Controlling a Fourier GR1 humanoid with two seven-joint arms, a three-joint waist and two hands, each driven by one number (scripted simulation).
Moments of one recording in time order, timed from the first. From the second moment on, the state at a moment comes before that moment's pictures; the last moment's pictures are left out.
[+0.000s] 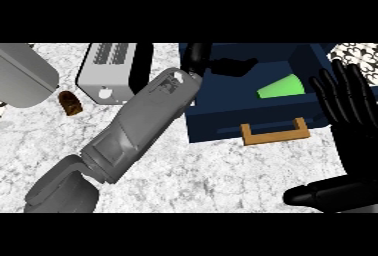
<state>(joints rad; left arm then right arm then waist) -1.32 0.00 -0.59 -0.39 0.62 0.48 -0.33 -0.15 -0.09 -0.07 -2.01 -0.20 0.19 0.12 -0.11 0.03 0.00</state>
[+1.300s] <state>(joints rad) -1.07 0.17 -0.42 -0.82 0.80 0.42 -0.39 -0.06 -0.27 -0.11 -2.09 -0.22 0.38 0.16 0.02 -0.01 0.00</state>
